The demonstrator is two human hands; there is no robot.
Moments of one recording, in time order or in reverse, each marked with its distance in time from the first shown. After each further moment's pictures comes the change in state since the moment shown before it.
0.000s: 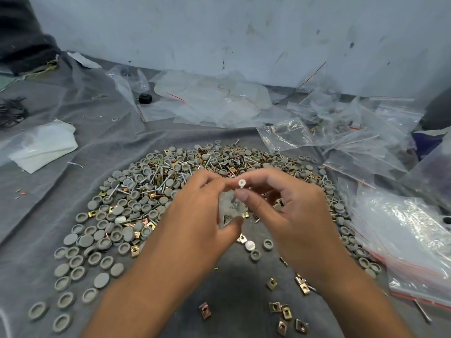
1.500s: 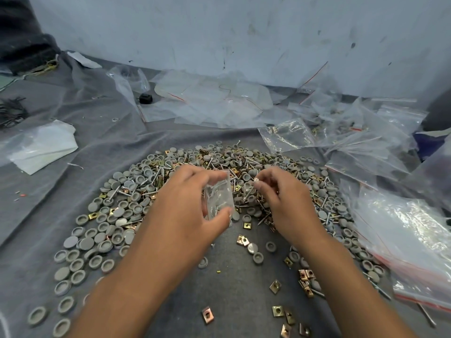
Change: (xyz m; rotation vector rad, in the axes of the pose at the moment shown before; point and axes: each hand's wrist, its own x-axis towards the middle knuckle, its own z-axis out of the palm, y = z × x) left_hand 0.002 -0.008 -0.015 -0.013 0.049 -0.082; right_hand 0.023 0.080 0.008 -0.381 0.002 0.258
